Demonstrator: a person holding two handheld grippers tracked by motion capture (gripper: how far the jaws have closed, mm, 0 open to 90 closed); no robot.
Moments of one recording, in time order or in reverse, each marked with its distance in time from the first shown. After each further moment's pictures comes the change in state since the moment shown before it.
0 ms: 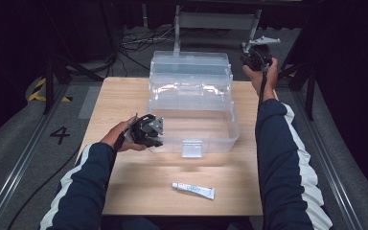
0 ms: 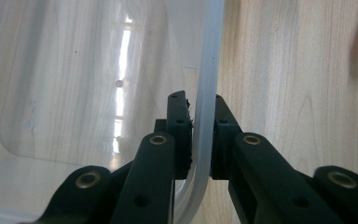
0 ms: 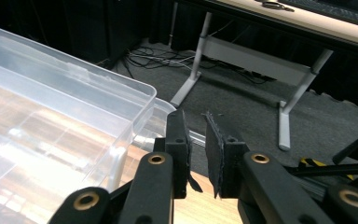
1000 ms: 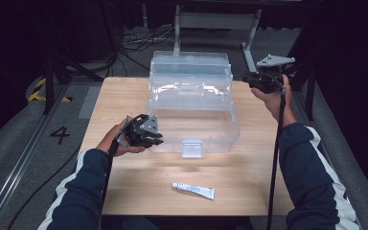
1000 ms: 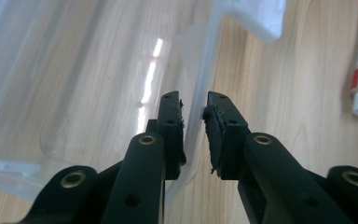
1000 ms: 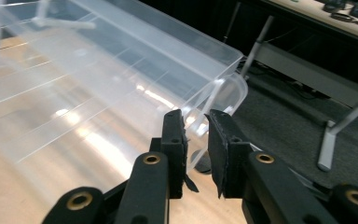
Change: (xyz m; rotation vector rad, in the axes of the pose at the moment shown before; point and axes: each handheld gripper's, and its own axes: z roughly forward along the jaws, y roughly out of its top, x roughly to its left) left arm -0.019 -0.008 -0.026 -0.206 0.113 -0.042; right arm 0.024 -0.034 -0.087 -0.005 0.227 -0.139
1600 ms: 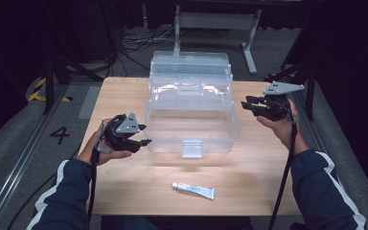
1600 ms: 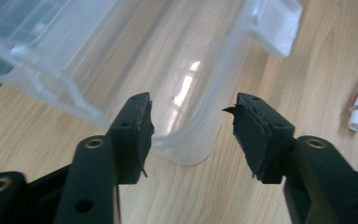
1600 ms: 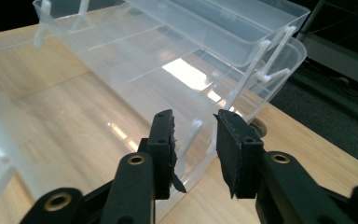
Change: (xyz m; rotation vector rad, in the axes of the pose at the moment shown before) left arm -0.019 -0.030 -0.048 -0.090 0.186 -0.158; right arm 0.039 -0.049 -0.046 0.017 0.143 -0.020
